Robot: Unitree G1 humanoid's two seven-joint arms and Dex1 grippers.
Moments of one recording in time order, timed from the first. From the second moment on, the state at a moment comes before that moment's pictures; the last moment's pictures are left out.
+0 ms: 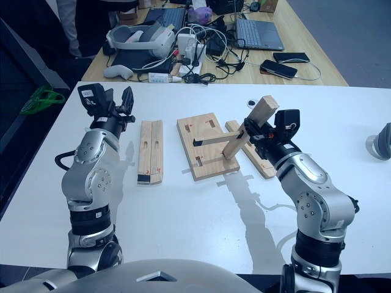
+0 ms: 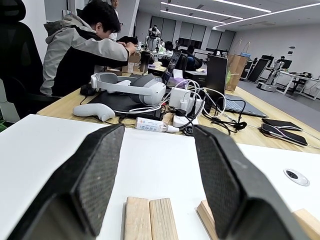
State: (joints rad) left arm -0.31 0.00 0.08 -0.35 -0.17 0.61 0.07; right arm -0.10 -0.37 -0.25 -0.53 0.62 0.89 0.18
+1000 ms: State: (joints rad) left arm -0.33 0.00 0.06 -0.32 -0.14 0.56 0.07; right arm -0.05 -0.41 -0.29 -0.48 0.66 0.84 0.26
